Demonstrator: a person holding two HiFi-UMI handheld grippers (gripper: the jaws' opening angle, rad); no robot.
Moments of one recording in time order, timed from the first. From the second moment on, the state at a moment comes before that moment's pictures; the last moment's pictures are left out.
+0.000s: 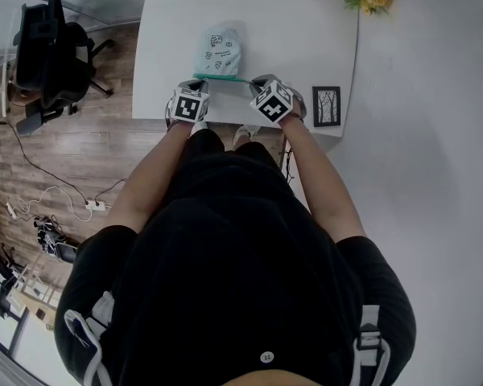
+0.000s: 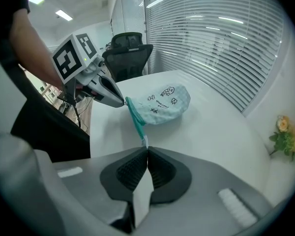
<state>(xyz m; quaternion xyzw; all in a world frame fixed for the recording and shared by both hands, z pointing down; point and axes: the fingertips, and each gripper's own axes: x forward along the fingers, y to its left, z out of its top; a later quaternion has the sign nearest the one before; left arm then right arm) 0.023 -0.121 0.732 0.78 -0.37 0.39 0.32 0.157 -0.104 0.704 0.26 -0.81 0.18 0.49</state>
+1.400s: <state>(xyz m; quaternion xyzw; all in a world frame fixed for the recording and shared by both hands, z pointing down) 0.014 -0.094 0.742 0.76 -0.37 0.41 0.34 0.180 -0.084 0.735 0.26 -0.80 0.19 0.51</state>
